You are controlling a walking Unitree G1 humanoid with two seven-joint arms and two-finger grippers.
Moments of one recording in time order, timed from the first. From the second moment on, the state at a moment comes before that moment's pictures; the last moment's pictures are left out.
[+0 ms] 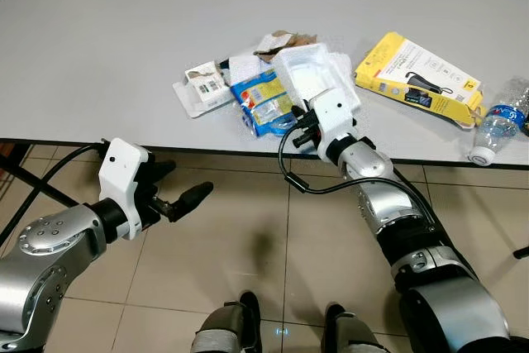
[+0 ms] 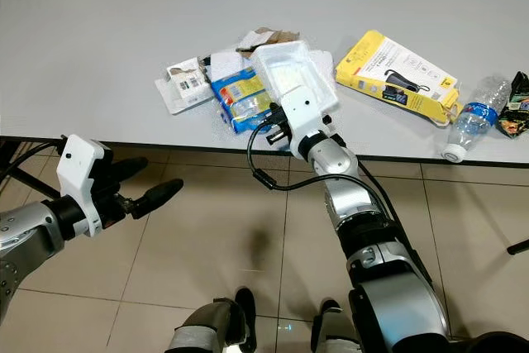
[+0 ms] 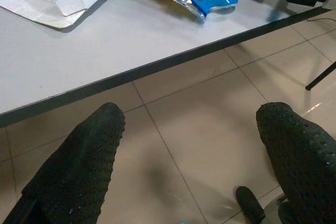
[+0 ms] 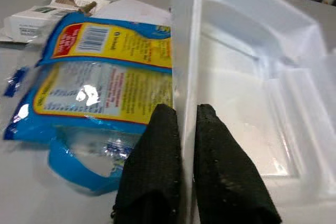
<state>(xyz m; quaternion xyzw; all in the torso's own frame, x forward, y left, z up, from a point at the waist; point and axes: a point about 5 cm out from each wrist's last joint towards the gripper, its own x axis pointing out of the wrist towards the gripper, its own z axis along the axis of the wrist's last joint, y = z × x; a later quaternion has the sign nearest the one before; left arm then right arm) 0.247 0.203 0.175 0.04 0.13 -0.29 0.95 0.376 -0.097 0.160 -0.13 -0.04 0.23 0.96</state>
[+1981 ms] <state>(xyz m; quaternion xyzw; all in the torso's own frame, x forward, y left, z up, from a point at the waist) 0.343 0.152 0.158 -0.08 -0.01 -0.09 0.99 0.368 -0.156 0.213 -0.15 -0.18 0.06 0.97</state>
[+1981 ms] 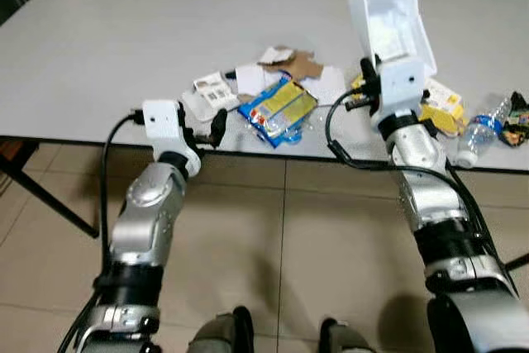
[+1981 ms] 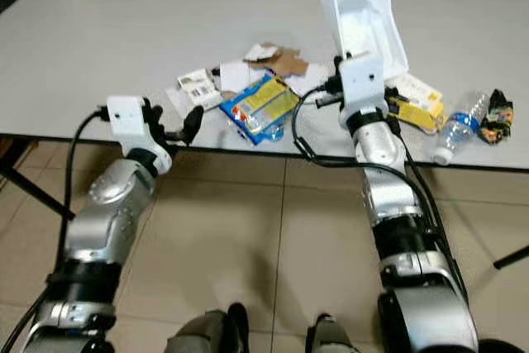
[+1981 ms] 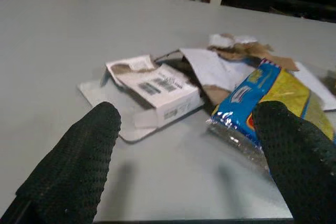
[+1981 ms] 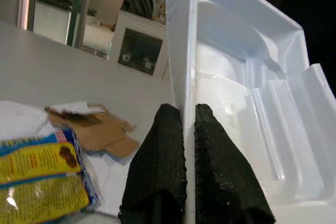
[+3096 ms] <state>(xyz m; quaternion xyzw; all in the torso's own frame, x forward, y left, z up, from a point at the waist) 0.387 0.098 0.155 -0.11 0.03 -0.16 0.98 0.296 -0.151 0.227 -0.17 -0.10 0.14 0.97</state>
